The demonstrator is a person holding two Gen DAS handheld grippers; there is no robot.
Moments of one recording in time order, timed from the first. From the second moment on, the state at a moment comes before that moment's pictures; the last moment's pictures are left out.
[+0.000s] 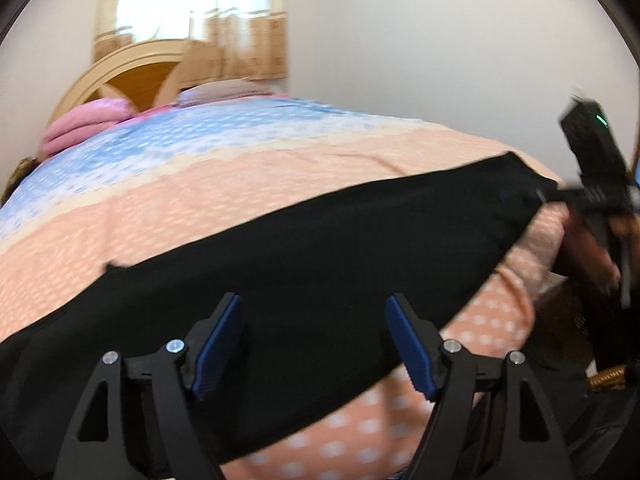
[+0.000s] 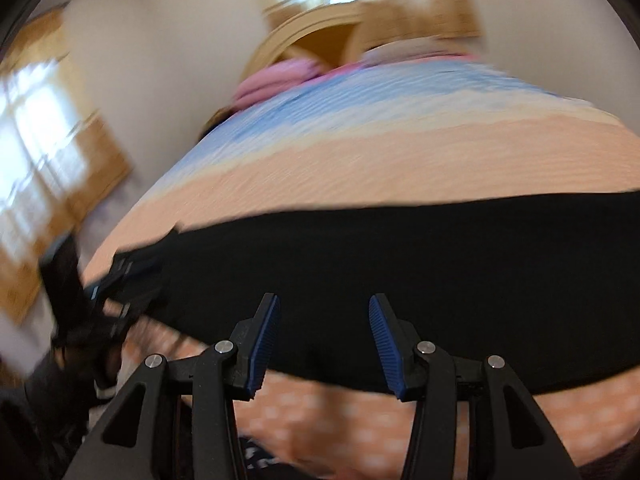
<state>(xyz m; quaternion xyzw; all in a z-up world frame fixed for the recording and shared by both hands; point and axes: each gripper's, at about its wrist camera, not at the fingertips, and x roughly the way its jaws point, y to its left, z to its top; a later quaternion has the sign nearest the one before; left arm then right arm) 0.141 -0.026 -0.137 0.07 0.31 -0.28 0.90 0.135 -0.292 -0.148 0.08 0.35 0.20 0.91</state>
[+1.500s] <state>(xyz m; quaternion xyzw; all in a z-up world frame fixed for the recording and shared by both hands) 0.147 0.086 -0.179 -0.01 0.33 -0.14 0.93 0.360 -0.002 -0.192 0.20 0.56 0.36 0.72</state>
